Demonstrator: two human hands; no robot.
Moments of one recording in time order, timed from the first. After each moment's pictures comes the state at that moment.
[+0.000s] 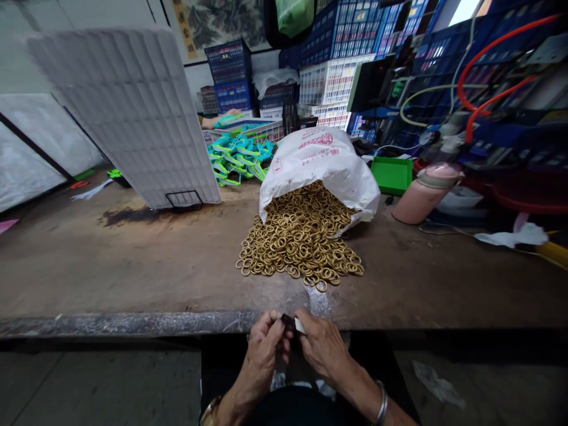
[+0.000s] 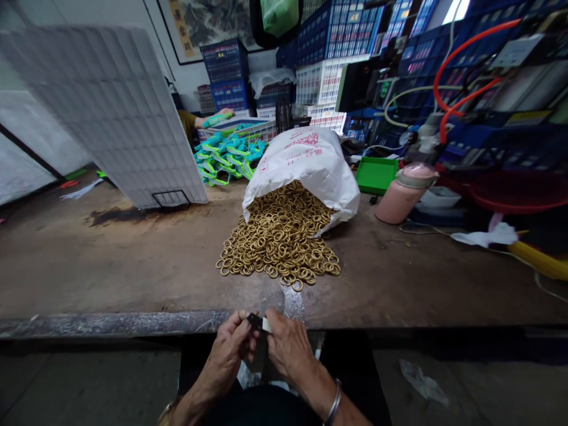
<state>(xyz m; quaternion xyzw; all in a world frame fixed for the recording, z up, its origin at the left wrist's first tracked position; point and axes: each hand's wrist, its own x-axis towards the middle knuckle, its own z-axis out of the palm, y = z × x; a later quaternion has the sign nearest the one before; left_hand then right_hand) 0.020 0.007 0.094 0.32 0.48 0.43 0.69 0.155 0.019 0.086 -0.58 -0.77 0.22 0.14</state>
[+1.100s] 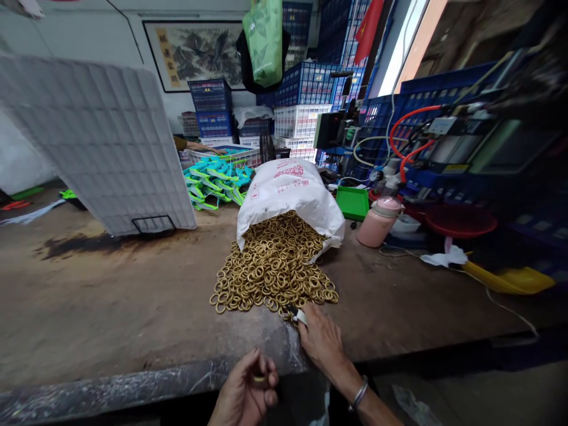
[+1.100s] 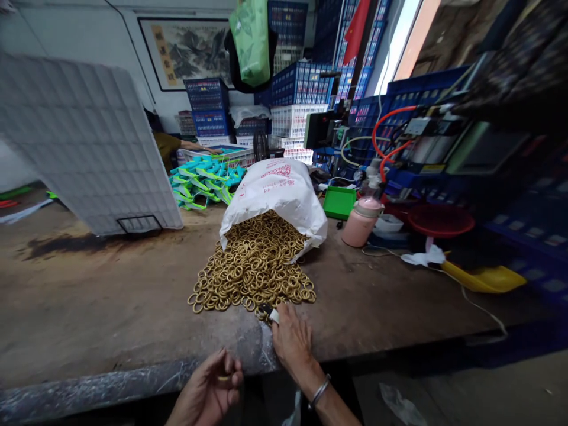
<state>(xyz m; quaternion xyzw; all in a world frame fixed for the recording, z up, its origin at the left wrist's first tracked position) 0.023 0.031 0.092 0.07 0.34 0.41 0.84 0.195 0.068 0.088 -0.74 -0.65 0.07 0.11</state>
